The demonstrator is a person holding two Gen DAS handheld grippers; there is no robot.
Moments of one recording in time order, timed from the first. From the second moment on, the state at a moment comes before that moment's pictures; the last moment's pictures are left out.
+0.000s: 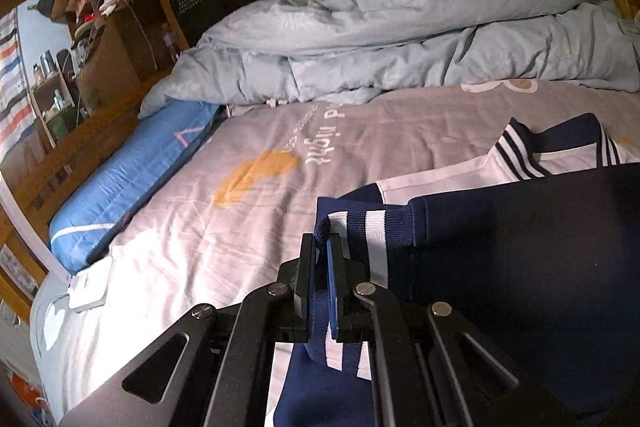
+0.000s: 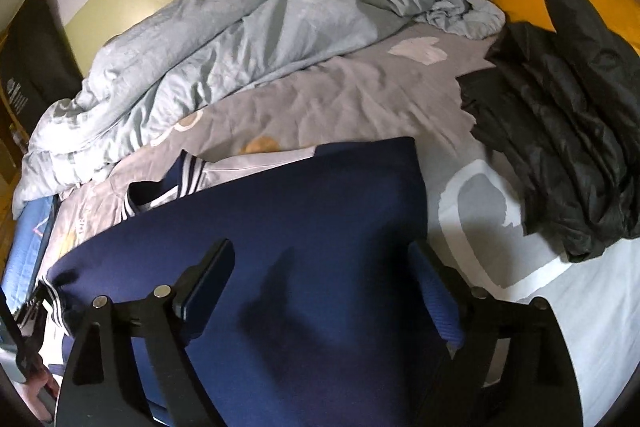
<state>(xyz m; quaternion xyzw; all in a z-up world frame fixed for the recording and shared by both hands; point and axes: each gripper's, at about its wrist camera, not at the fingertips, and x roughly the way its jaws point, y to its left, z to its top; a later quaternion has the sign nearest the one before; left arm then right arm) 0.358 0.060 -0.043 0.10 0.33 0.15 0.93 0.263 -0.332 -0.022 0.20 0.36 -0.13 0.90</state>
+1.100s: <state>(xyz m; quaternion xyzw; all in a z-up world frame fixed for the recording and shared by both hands) 0.362 0.051 -0.060 0.08 0.39 0.08 0.91 0.266 -0.385 -0.062 0.18 0.42 -0.11 0.88</state>
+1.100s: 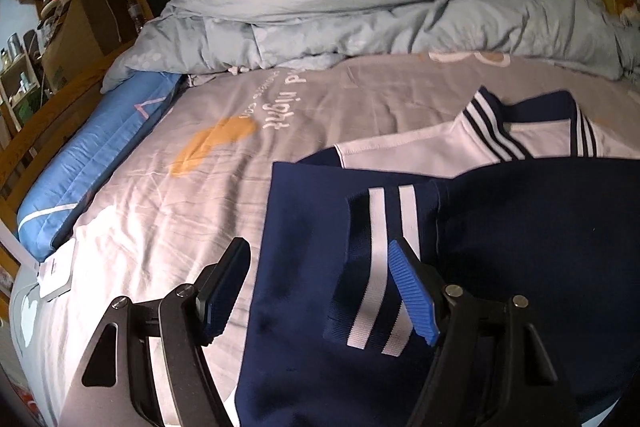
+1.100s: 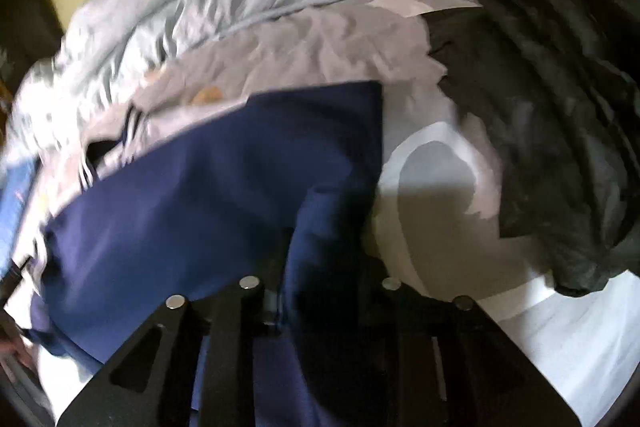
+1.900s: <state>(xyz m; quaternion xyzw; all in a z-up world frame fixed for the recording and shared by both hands) 0.290 0.016 0.014 0.05 0.17 -0.06 0.98 0.202 -0.300 0.033 0.10 0.16 -0.05 0.98</state>
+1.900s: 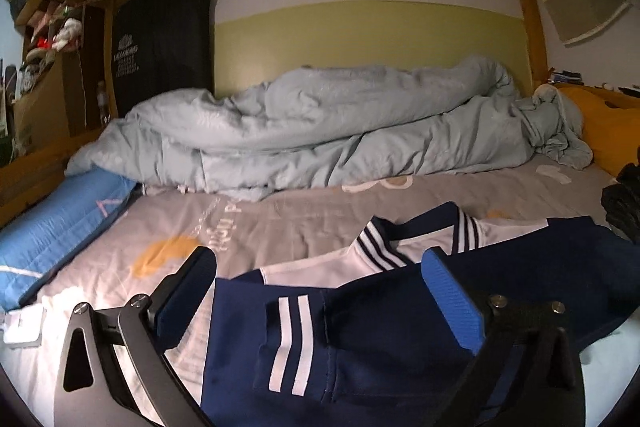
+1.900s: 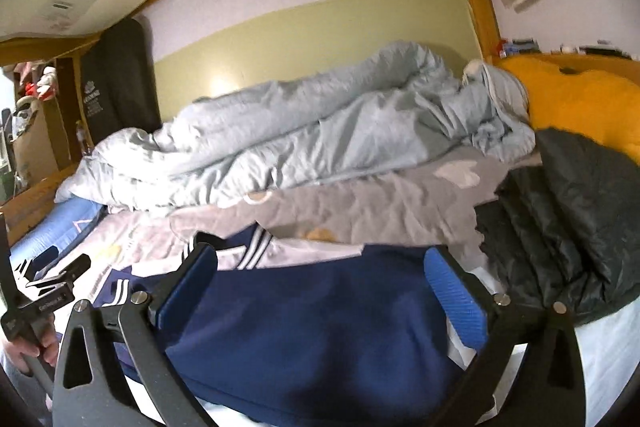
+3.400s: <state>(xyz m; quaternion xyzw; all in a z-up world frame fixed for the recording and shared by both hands) -0.026 0.075 0.057 -0.01 0.15 -0.09 0.98 -0.037 -0.172 0.069 0.06 0.17 -0.01 0.98</state>
